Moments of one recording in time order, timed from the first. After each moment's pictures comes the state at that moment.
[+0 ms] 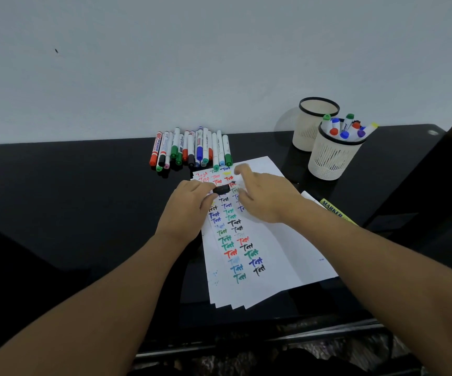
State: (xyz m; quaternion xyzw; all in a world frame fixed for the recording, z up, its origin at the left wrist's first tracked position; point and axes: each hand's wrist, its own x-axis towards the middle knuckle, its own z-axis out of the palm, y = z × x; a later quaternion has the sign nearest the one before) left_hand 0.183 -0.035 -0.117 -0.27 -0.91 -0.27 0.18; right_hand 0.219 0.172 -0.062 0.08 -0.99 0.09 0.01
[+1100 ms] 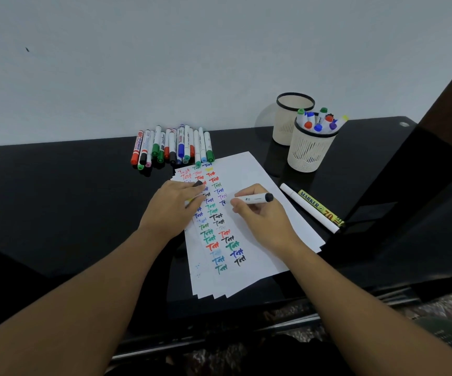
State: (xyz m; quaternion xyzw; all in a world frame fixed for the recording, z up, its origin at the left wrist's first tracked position) left_hand 0.172 -0.035 -0.128 -0.30 -0.92 -0.23 0.13; right_hand 0.292 0.173 -0.102 -0.08 -0.81 0.57 0.12
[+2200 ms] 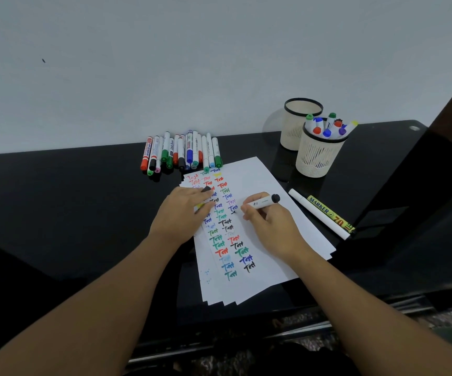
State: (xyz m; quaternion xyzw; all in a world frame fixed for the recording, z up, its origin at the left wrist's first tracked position) left_hand 0.168 -0.035 -0.135 -0.29 -0.92 -0.23 0.13; right_hand 0.290 0.172 -0.102 -0.10 -0.86 0.50 0.09
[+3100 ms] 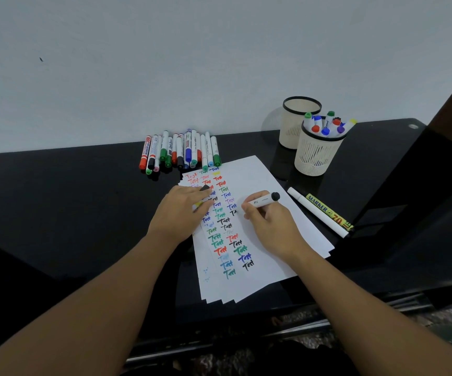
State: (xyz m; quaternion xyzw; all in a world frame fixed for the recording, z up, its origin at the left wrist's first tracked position) left_hand 0.171 -0.035 -0.132 -0.28 -0.92 -0.25 0.12; right_hand 0.295 0.170 -0.095 -0.11 -0.87 0.48 0.08
